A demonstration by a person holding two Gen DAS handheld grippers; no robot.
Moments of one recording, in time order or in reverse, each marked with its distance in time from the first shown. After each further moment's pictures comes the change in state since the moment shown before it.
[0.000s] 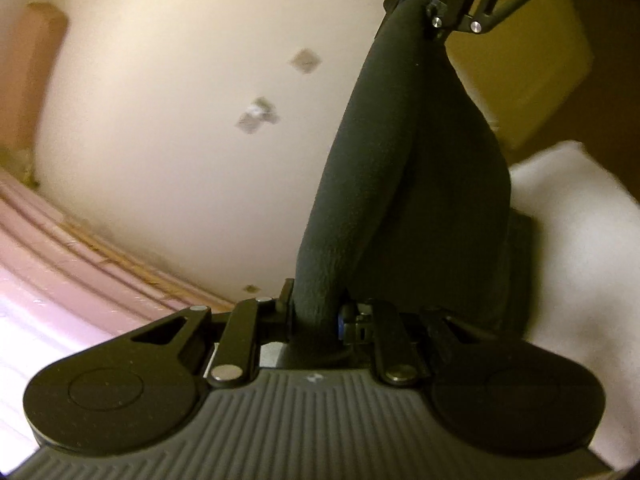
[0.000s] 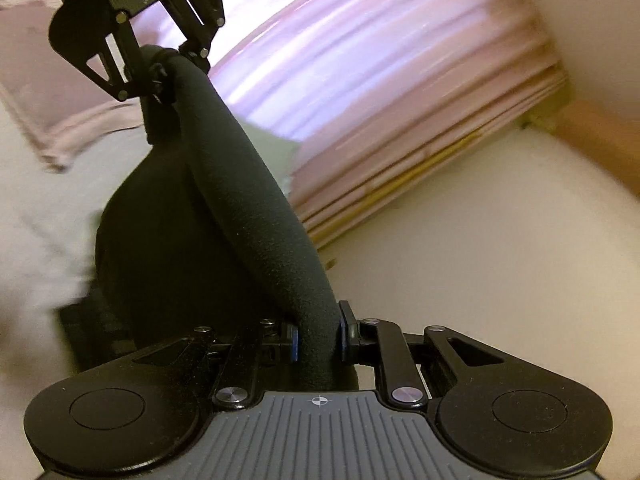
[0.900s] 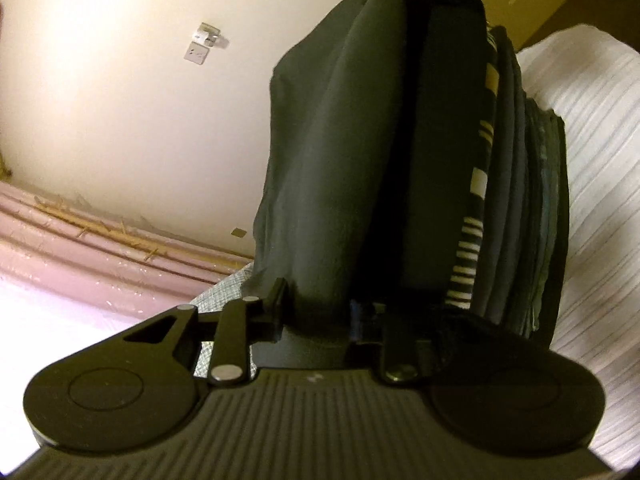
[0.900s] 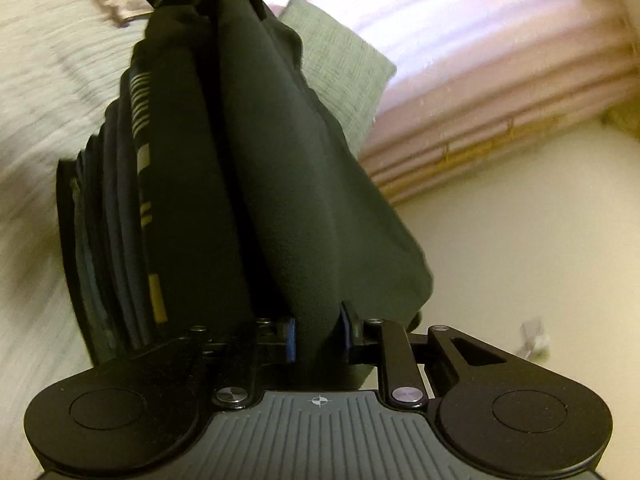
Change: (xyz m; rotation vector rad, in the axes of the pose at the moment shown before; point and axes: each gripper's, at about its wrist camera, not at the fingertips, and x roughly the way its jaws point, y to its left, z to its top) left arm 0.193 -0.162 -0.022 0.153 0.215 -0.003; right arm 0.127 0.134 -0.159 -0.109 0.129 0.175
